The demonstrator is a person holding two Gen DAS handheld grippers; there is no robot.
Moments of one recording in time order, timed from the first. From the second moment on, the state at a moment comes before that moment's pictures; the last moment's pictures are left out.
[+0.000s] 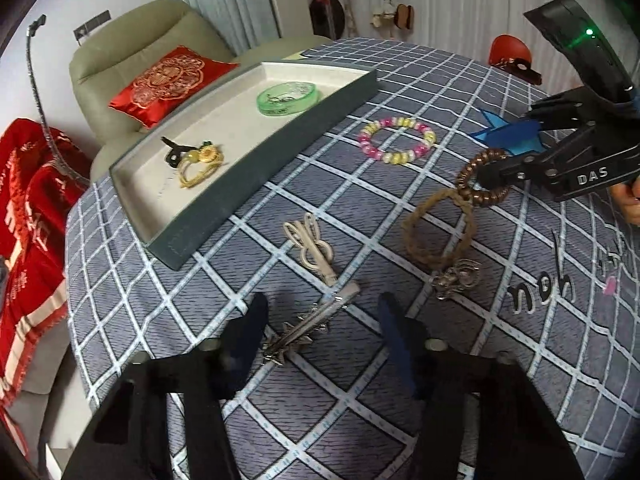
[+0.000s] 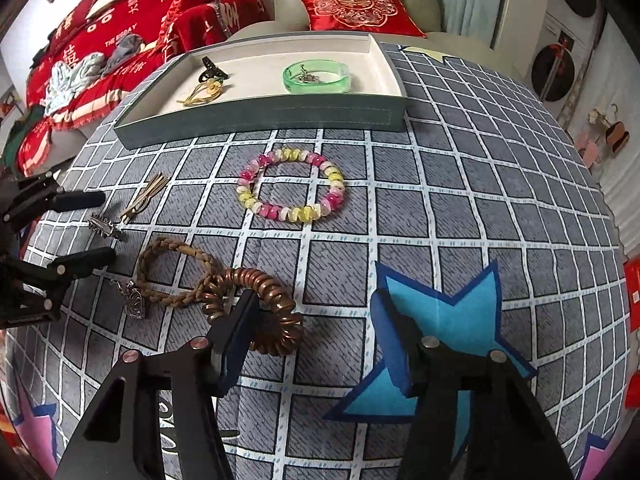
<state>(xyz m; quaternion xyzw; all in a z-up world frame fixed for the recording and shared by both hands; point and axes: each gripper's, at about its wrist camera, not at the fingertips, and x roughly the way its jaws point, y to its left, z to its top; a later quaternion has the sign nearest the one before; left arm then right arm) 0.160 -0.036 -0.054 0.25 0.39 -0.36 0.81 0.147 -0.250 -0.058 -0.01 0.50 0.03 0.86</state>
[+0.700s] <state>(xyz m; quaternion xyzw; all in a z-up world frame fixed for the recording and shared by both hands) 0.143 -0.010 -0.049 0.10 0.43 -0.29 0.85 0.127 -0.255 -0.047 0.05 0.49 0.03 0.87</state>
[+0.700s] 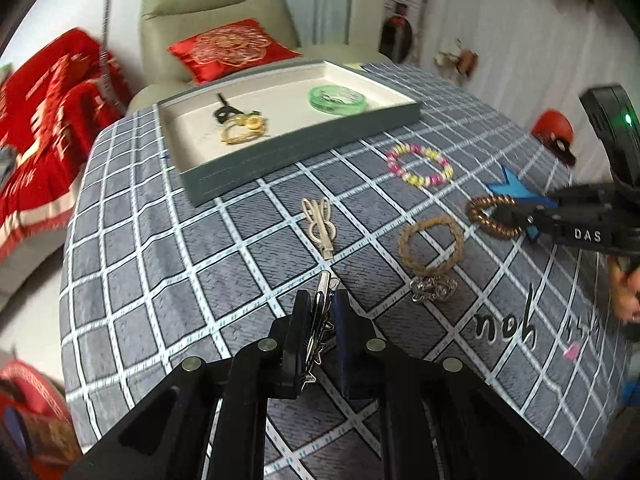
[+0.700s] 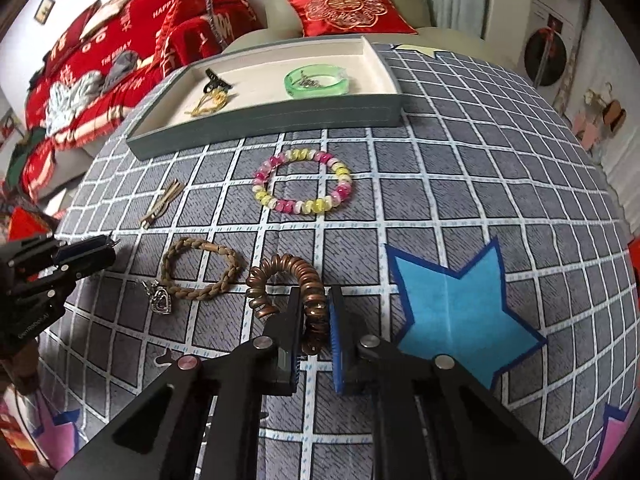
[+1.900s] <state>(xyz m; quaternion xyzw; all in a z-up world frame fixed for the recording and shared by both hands) 0.247 -0.017 0.032 -0.02 0.37 -0.24 0.90 0.267 -0.250 0.020 0.10 0.45 0.08 0.88</state>
